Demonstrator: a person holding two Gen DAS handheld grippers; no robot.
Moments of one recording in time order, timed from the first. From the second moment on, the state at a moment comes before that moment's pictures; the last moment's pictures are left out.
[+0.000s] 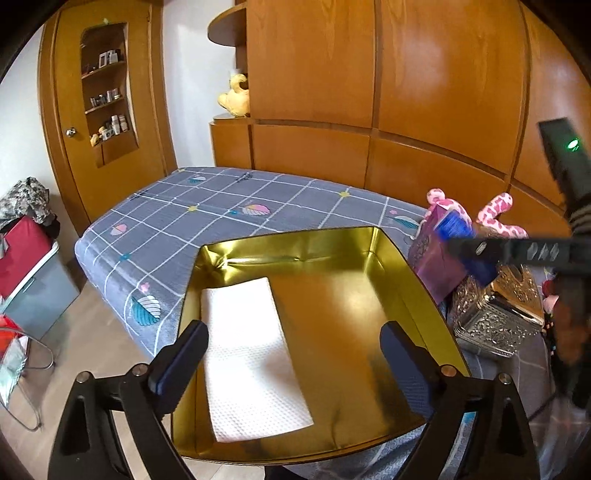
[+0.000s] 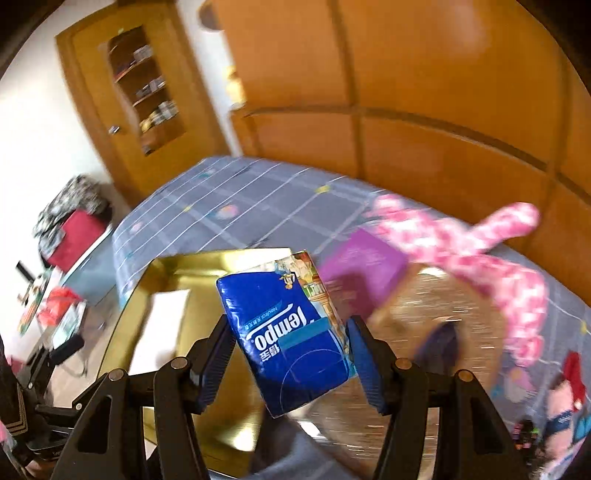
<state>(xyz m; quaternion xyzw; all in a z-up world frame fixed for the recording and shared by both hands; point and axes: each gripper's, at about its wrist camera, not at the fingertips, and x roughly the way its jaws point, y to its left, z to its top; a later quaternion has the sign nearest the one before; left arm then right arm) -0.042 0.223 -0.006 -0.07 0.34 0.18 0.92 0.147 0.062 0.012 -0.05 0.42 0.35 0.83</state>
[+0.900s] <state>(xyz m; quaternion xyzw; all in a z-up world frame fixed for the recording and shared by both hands) -0.049 0.225 0.001 -0.07 0.33 0.20 0.92 0.090 0.115 -0.014 -0.11 0.41 0.33 0.84</state>
